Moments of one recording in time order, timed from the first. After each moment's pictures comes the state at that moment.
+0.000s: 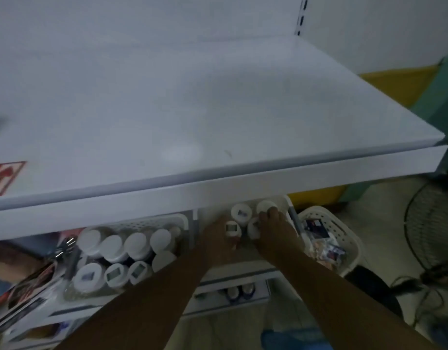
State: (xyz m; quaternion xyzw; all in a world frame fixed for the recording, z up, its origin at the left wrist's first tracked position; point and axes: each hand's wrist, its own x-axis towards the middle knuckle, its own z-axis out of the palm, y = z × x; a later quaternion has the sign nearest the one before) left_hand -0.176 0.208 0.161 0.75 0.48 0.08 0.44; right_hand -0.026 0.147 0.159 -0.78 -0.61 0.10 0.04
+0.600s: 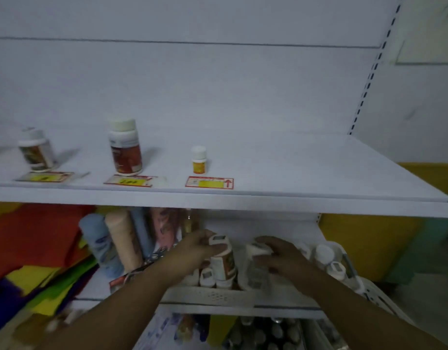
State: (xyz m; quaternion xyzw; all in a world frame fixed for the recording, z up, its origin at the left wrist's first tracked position) left_hand -0.422 0.138 0.324 0.58 0.47 0.29 0.59; right_hand -0.189 0.103 0.294 -0.57 -0.49 0.53 0.39
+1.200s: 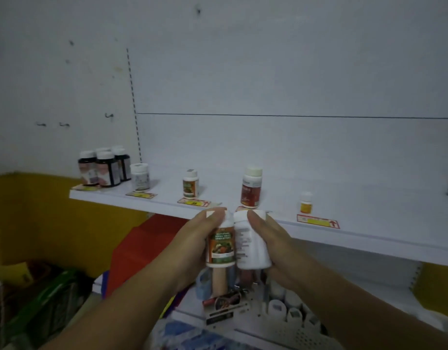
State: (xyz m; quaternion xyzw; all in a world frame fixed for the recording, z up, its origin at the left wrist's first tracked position) left_hand -0.601 0.021 0.467 0.47 0.36 0.56 0.58; right_hand -0.449 0.050 0.451 -0.30 -0.49 0.66 0.49
